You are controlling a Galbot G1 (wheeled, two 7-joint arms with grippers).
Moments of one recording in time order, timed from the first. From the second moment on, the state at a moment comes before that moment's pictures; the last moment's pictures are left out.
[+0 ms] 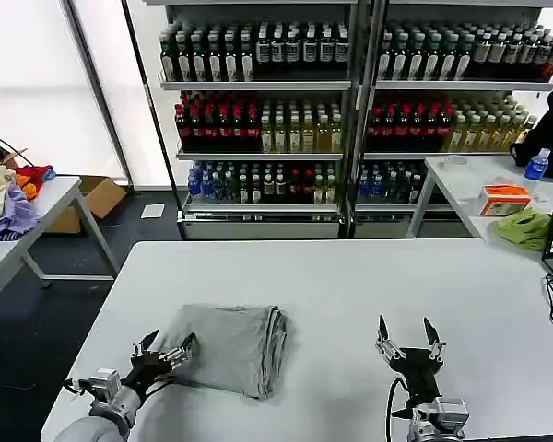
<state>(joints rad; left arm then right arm) 1.45 -1.08 -0.52 -1.90 -0.54 0.30 0.01 -1.58 1.28 0.43 2.17 0.23 -0.15 0.32</state>
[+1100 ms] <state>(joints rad) 1.44 -1.07 -0.53 -1.85 -0.55 0.28 0.08 -1.55 1.27 0.42 2.14 0.24 -0.14 0.32</state>
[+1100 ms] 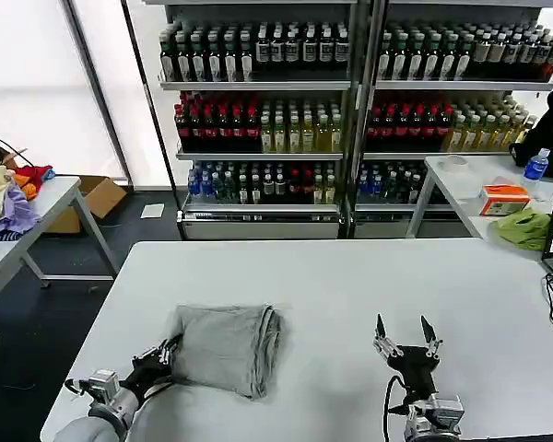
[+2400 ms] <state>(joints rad) 1.40 -1.00 -0.53 -2.08 -0.49 0.33 -0.01 -1.57 1.31 0.46 2.13 0.22 -0.15 0.33</state>
